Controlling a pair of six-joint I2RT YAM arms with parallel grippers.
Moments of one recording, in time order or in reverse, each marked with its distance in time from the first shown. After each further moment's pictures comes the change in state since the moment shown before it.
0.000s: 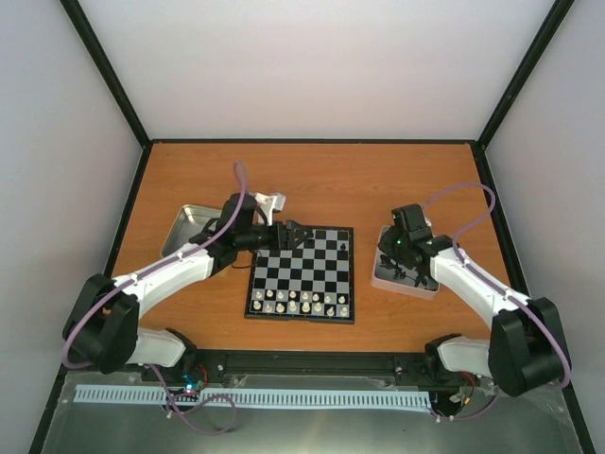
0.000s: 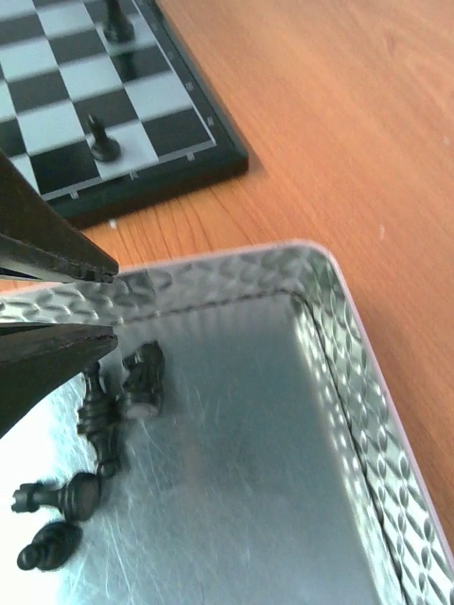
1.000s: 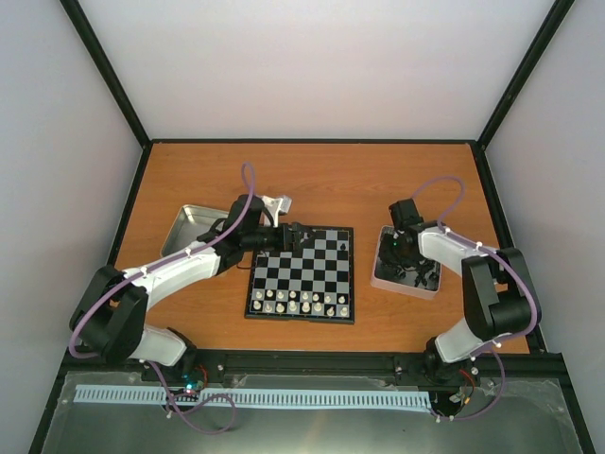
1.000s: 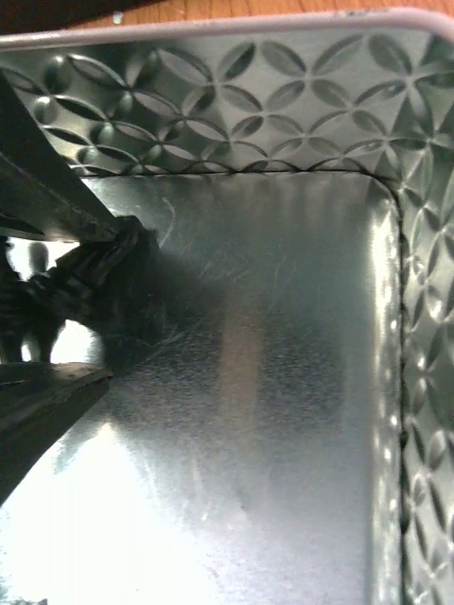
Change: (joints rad) left arm -0.032 0.070 0.010 0.042 0.011 -0.037; right arm -0.092 0.271 0.067 -0.042 -0.113 -0.388
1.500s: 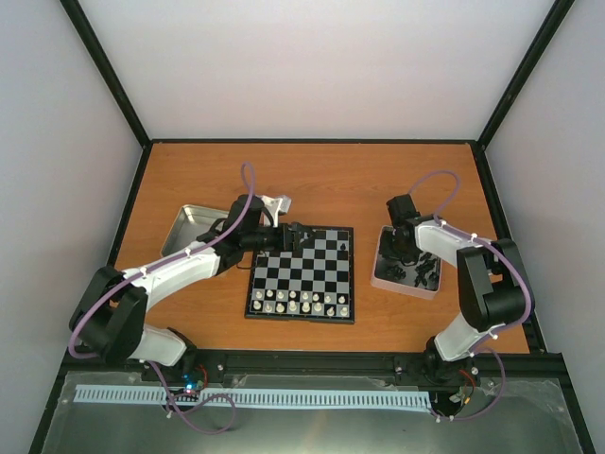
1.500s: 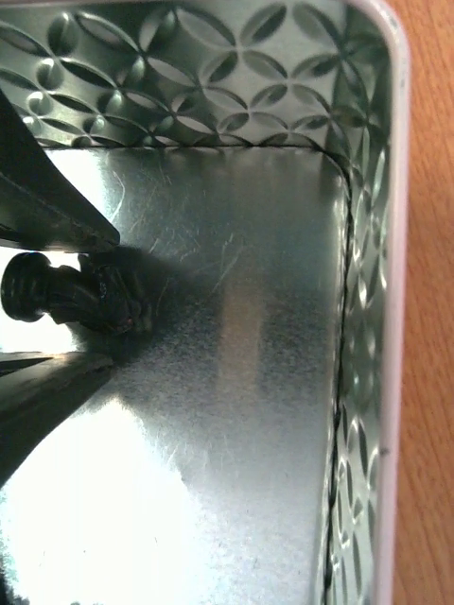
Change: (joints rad) left arm 0.000 -0.001 0.000 -0.004 -0.011 0.006; right arm 0.000 0.081 0.074 -0.032 0.058 -0.058
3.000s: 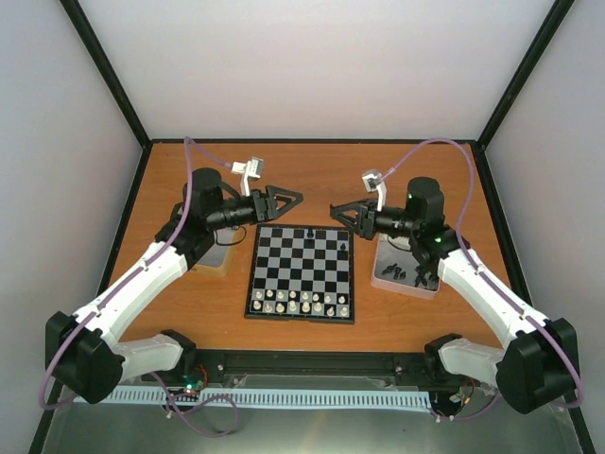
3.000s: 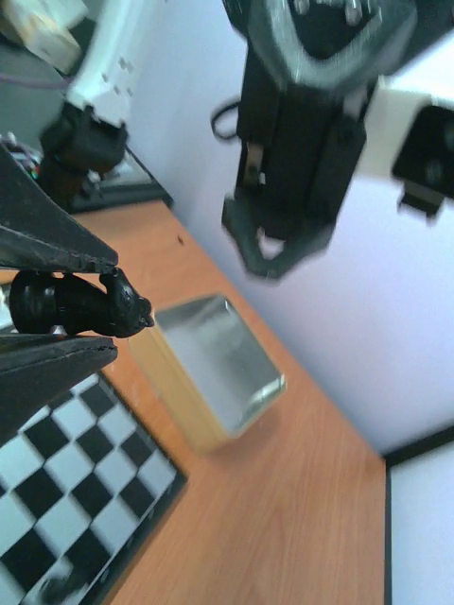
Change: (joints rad) left arm 0.123 -0.233 0.167 -0.038 0.205 -0.200; right arm 0.116 -0.473 -0.047 0.566 -0.880 -0.042
